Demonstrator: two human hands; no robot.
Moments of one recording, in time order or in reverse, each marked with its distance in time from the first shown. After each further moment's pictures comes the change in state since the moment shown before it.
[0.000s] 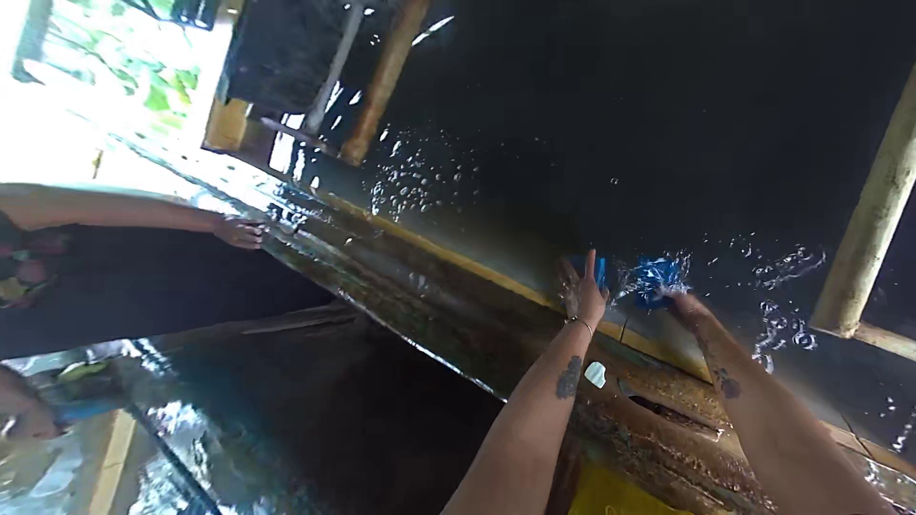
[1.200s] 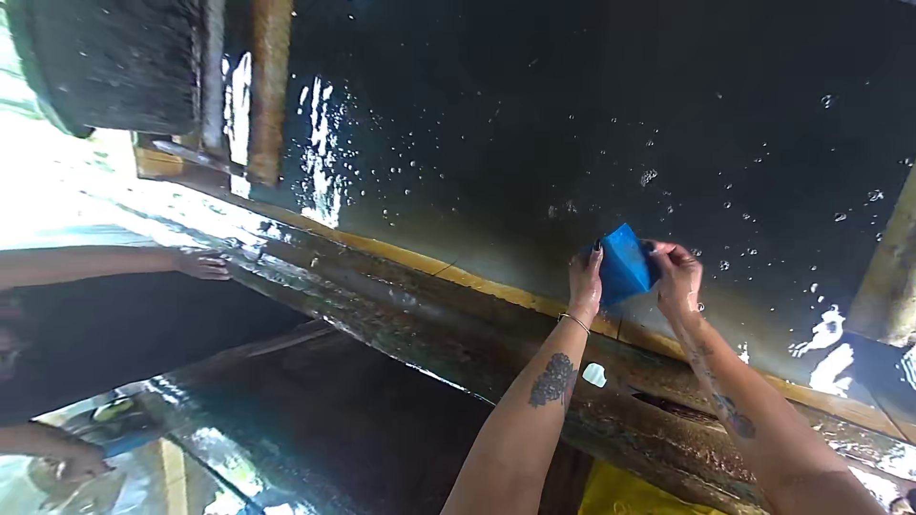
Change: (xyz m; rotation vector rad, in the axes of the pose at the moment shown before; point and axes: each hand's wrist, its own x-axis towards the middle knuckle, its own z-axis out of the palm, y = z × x) left_hand 0.015 0.006 0.030 -1.004 -0.056 -0.041; right_hand -0.029 -0.036 0.048 0.363 0.242 -0.521
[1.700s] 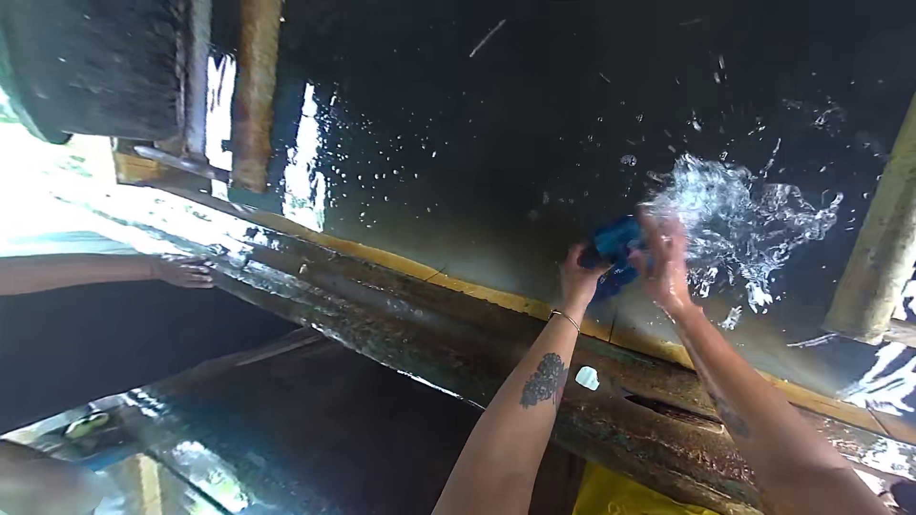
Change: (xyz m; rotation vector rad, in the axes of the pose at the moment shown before) left_hand 0.005 0.013 -0.004 0.347 -0.009 0.089; right_hand 0.015 -0.017 -0.008 -0.871 -0.210 -0.427
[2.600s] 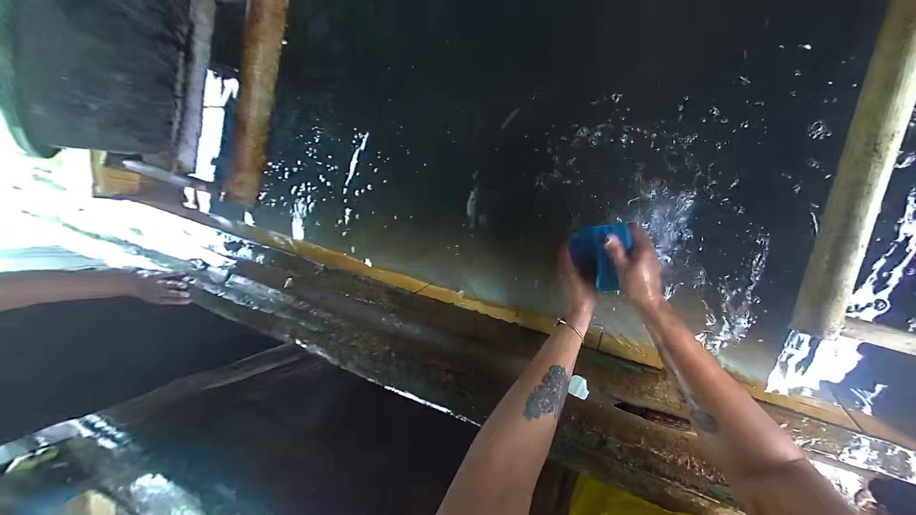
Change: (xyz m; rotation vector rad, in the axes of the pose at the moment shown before) left_hand -0.008 0.019 0.021 0.099 0.144 0.208; right_hand 0.013 -0.056 -0.008 0.219 -0.008 0.223
